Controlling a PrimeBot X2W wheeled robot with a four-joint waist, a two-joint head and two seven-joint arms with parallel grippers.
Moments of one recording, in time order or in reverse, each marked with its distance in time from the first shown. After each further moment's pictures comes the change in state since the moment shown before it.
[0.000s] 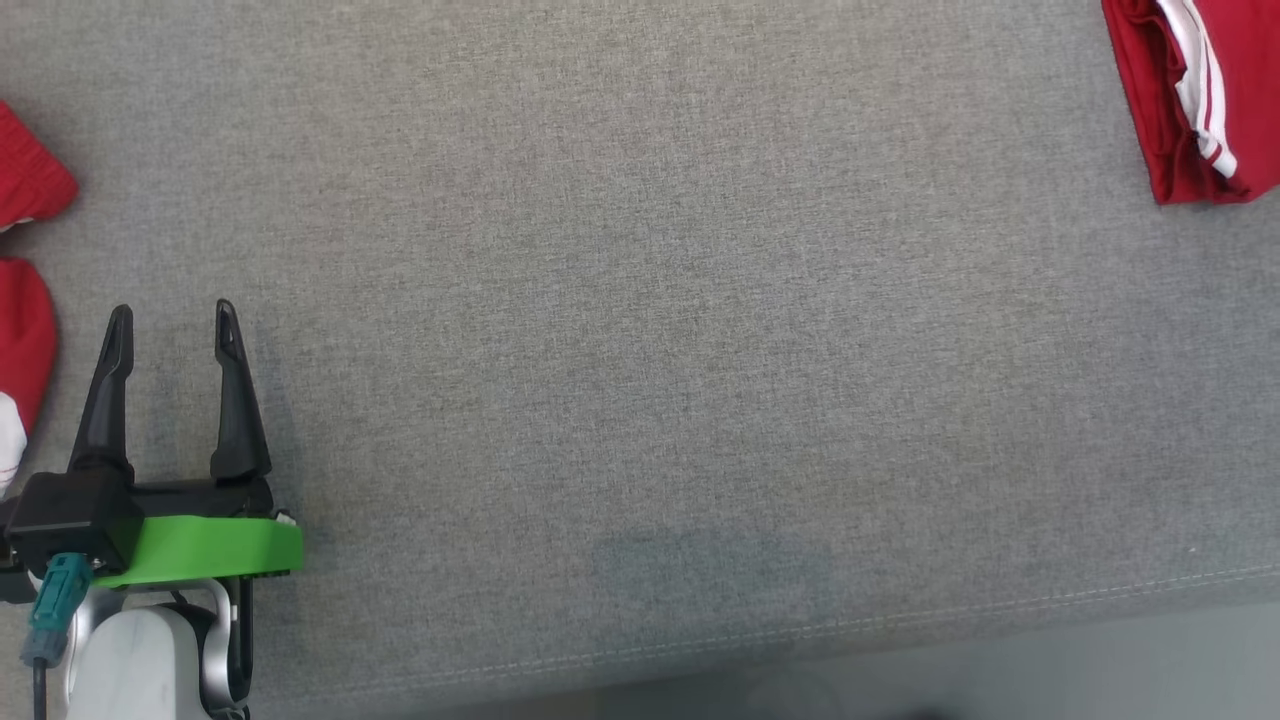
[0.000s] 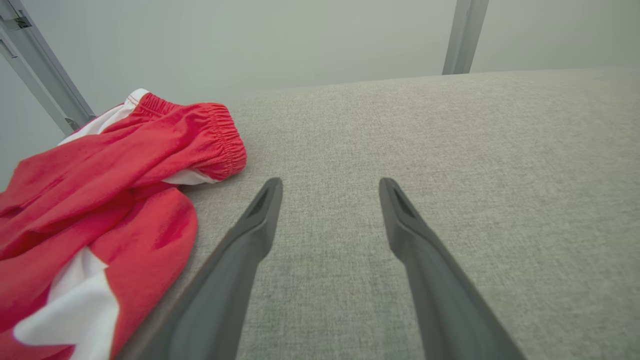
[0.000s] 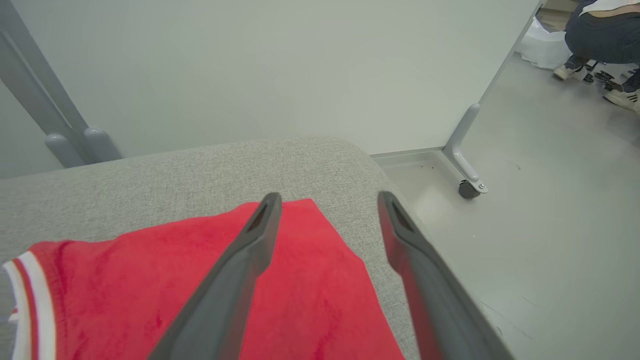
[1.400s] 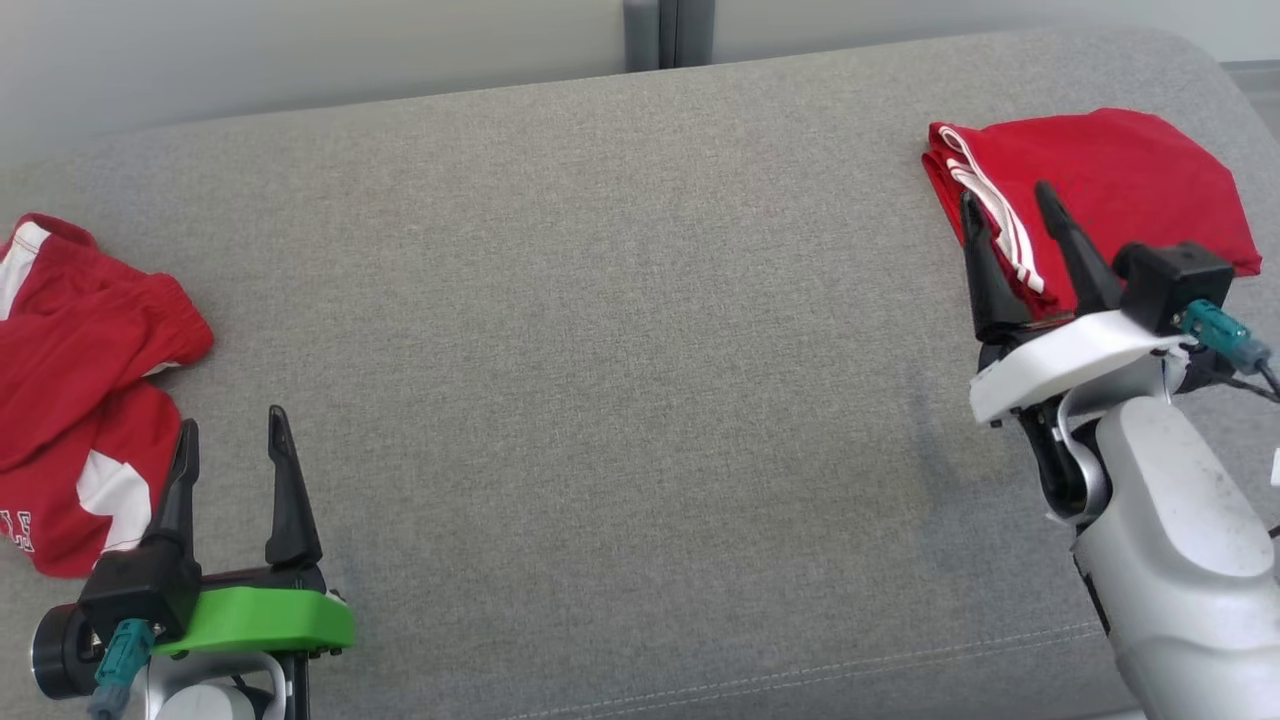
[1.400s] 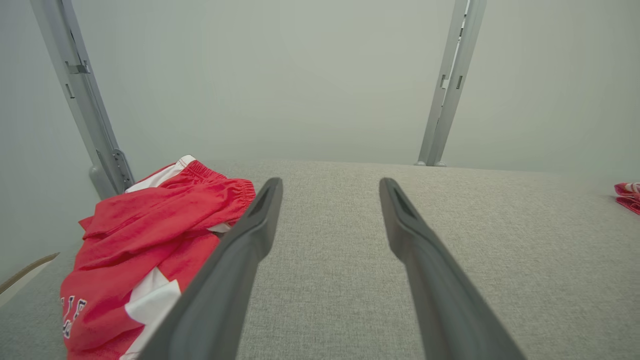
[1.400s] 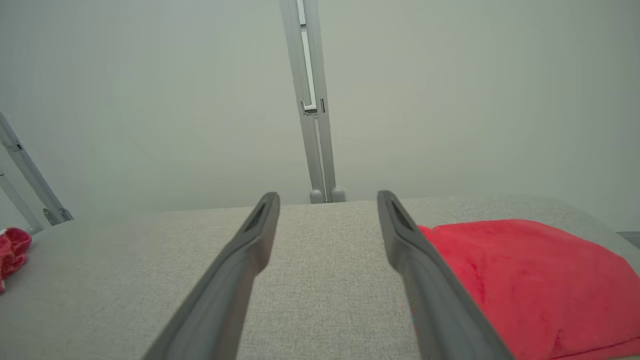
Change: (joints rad) left arm 0.107 -0.091 0.016 0.082 -0.030 0.008 -0.006; right arm 0.739 0.486 -0.491 -0.770 -0.547 0.000 -0.012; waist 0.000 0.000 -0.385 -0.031
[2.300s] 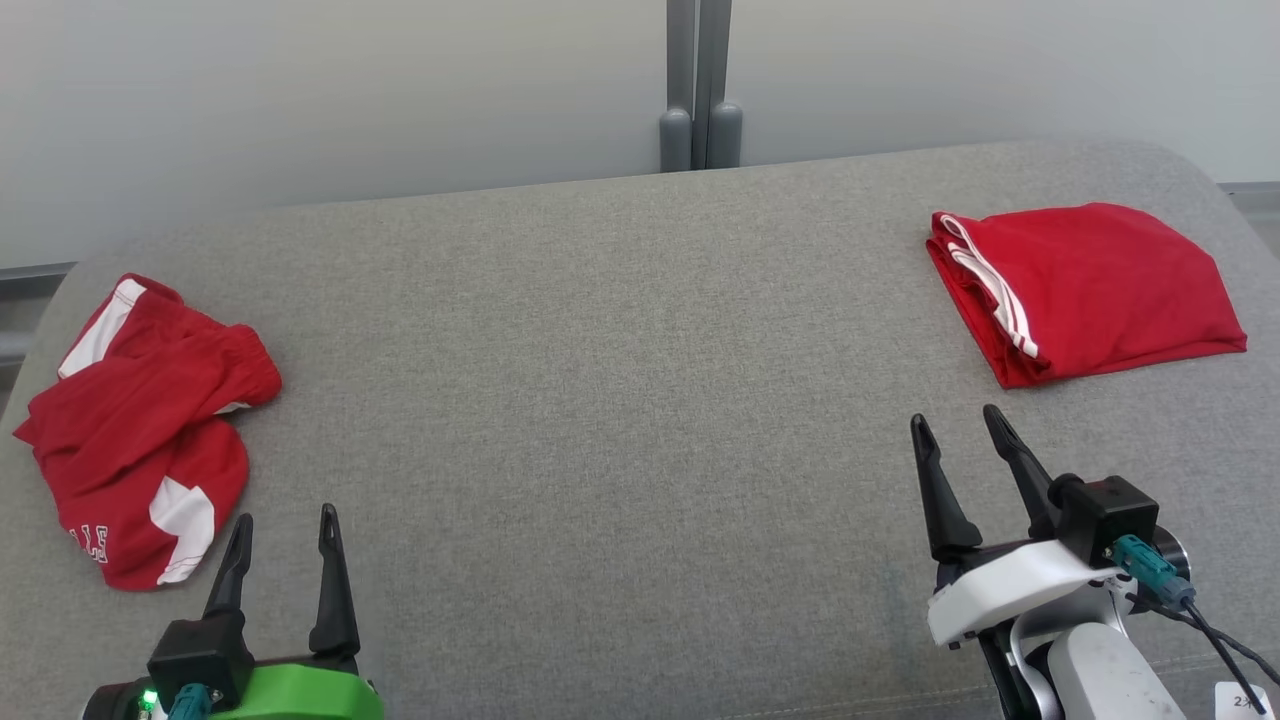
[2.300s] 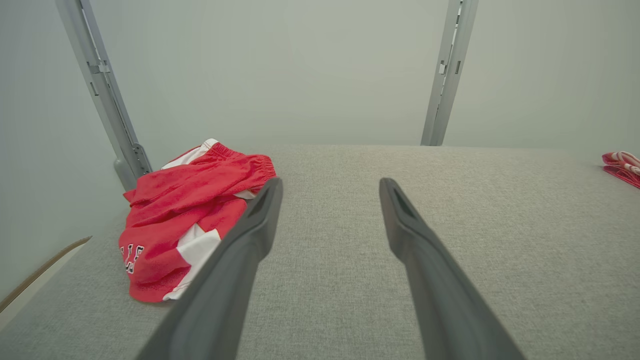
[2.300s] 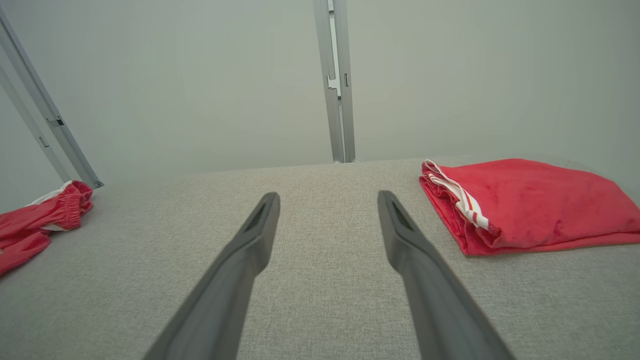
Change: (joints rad) left arm 0.105 -0.005 -0.034 0.060 0.030 0.000 0.000; right arm 0.416 0.146 -0.068 -0.227 -0.179 0.000 0.000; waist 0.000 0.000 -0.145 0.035
